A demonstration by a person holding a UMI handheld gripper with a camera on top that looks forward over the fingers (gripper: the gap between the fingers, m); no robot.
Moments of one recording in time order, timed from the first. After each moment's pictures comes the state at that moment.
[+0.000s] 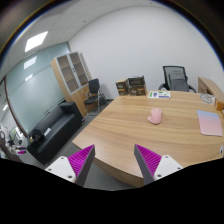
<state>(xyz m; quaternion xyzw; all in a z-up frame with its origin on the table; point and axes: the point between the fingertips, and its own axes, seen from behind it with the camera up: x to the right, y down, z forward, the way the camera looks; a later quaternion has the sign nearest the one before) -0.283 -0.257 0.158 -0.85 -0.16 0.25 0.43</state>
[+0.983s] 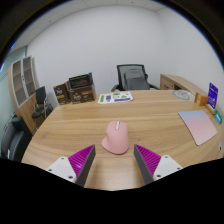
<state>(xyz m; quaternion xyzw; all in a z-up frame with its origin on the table) -0.163 0.007 0.029 -0.88 0.02 0.05 0.47</state>
